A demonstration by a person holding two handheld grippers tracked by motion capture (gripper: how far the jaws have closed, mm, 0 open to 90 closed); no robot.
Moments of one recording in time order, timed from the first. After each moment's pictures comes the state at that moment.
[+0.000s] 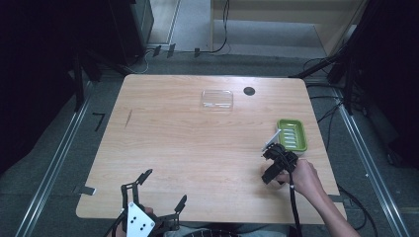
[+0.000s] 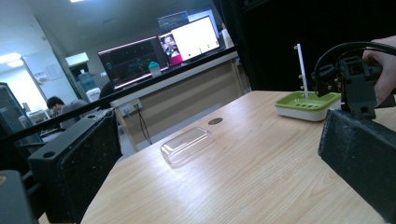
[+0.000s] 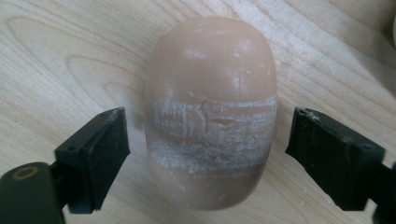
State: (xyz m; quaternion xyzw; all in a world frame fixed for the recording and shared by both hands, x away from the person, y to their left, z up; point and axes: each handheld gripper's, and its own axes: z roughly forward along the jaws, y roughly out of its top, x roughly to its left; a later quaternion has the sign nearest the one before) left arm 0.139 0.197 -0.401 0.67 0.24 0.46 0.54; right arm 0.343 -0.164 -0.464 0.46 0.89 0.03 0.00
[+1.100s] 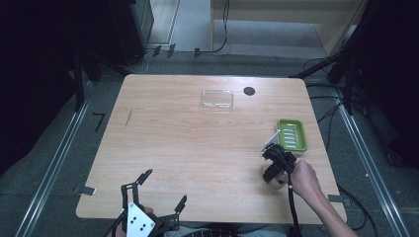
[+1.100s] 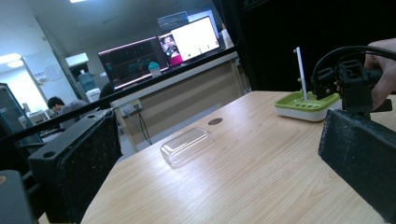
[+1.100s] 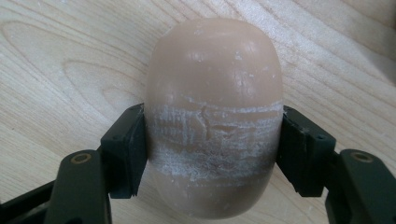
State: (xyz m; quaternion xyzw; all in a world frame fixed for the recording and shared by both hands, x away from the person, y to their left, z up) left arm 0.138 0.197 -0.401 0.67 0.24 0.46 0.54; right arm 0.344 -0.162 -0.468 0.47 0.88 0.02 0.00
